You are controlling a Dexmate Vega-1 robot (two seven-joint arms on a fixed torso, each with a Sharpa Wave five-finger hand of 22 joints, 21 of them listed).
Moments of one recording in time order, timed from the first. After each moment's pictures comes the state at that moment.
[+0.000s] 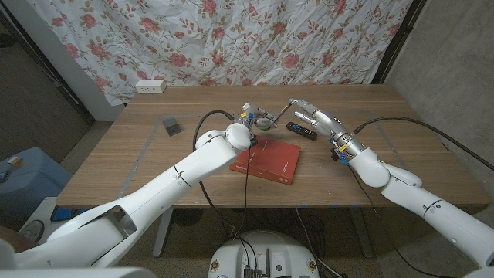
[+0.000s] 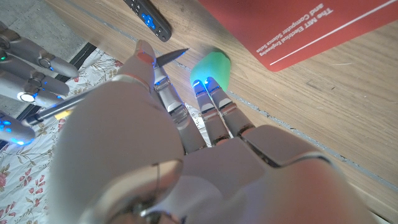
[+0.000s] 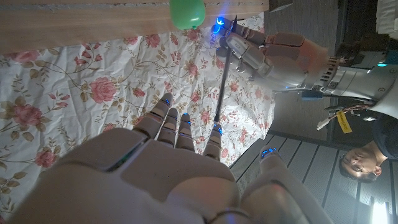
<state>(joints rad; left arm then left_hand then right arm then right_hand) 0.65 0.46 0.79 -1.97 -0.13 0.83 0.42 1.18 0.04 0.26 -0.17 0.18 1.17 -0.12 0.21 0.19 1.22 -0.21 0.19 0.19 0.59 -0.06 0.18 0.17 0.49 -0.05 0.20 0.17 -0.94 -0.76 -0.45 -1.48 -0.34 0.64 -0.34 0.03 0.08 0.35 0.01 0.24 0.17 -0.22 0.20 0.18 0.11 0.09 0.19 0.19 0.05 0.09 0.21 0.26 0.24 0.04 0.18 0.16</state>
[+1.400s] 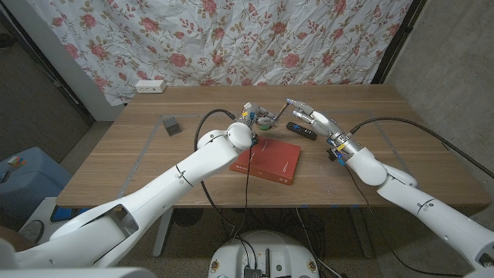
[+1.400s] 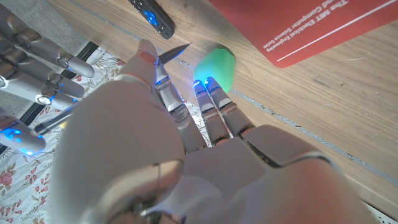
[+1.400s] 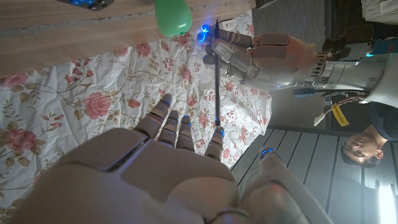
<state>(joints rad) 0.64 0.45 0.79 -1.96 -0.11 0.82 0.42 1.19 0.04 0.26 -0.16 0.19 1.18 -0.12 0.21 0.19 1.23 -0.20 0.19 0.19 0.59 -0.06 0.18 0.17 0.49 -0.05 0.20 0.17 -0.91 -0.72 -0.48 -1.43 -0.26 0.71 -0.24 0.03 0.08 0.36 0.01 0.24 0.22 -0.23 0.20 0.17 0.08 0.07 0.19 0.19 0.03 0.07 0.21 0.26 0.23 0.03 0.18 0.16</state>
